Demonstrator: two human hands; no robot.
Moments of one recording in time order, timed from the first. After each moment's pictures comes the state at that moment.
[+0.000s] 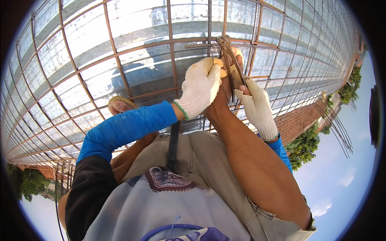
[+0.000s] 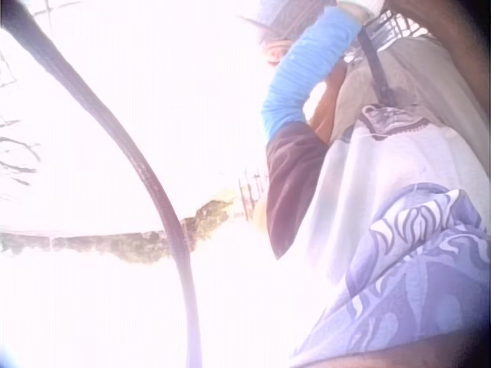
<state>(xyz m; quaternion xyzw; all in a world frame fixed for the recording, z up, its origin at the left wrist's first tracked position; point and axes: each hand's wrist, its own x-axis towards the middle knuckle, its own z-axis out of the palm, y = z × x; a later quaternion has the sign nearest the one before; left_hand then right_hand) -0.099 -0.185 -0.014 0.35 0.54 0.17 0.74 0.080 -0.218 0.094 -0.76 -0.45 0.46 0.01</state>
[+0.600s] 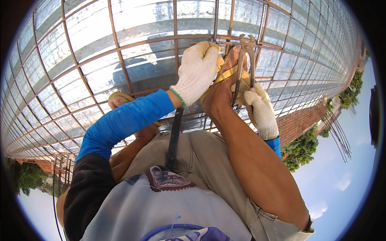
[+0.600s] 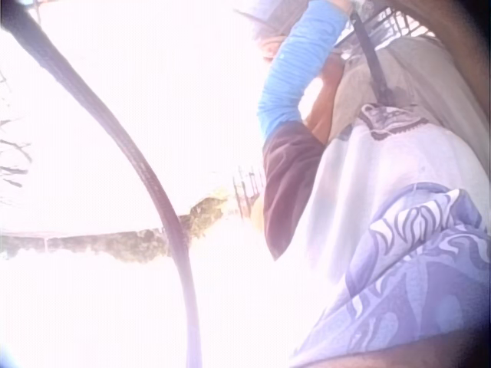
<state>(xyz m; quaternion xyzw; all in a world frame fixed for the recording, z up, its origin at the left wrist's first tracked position) -0.109 -0.154 -0.017 0.33 0.57 0.21 0.72 0.091 -0.238 0.084 -0.72 -0.11 0.65 0.23</state>
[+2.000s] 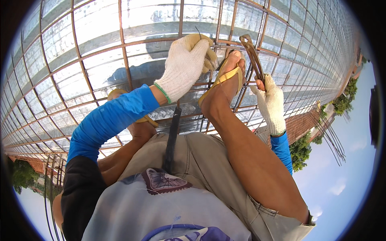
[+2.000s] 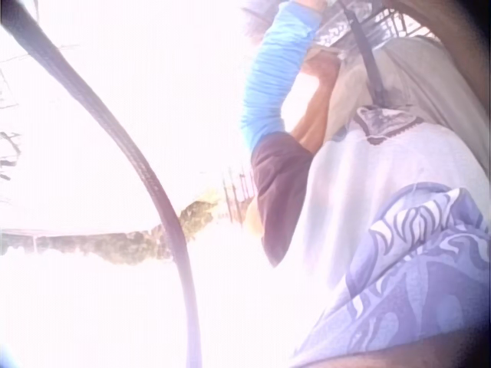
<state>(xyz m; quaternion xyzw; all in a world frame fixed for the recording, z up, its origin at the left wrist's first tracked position) -0.147 -0.128 0.002 0.22 0.53 0.24 0.78 0.119 -0.209 0.088 -0.77 -0.56 0.30 -0.04</state>
